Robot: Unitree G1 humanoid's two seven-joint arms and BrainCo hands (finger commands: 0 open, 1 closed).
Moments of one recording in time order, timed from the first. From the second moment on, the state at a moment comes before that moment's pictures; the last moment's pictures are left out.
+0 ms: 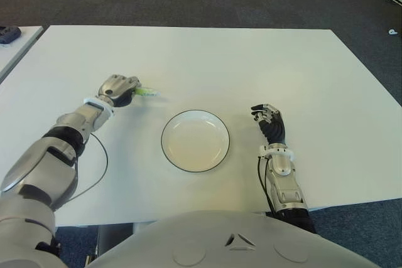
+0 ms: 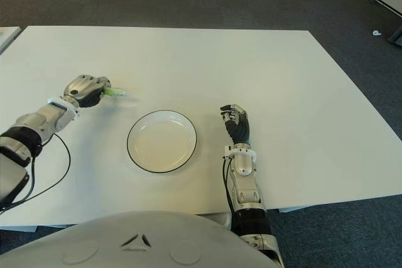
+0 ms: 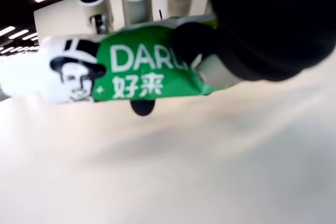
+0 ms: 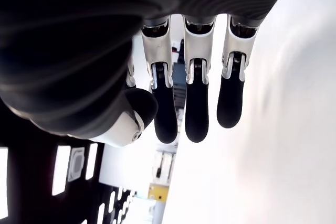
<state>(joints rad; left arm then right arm) -0.55 0.68 -0.64 0.99 0.86 -0.38 0.47 0.14 -0.06 0.00 0.15 -0.16 -0.17 -0.17</state>
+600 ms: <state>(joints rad) -0.47 0.73 -0.47 0.66 0.81 -0.38 0.42 0.13 -0.05 0.00 0.17 -0.16 -0.20 -0.17</state>
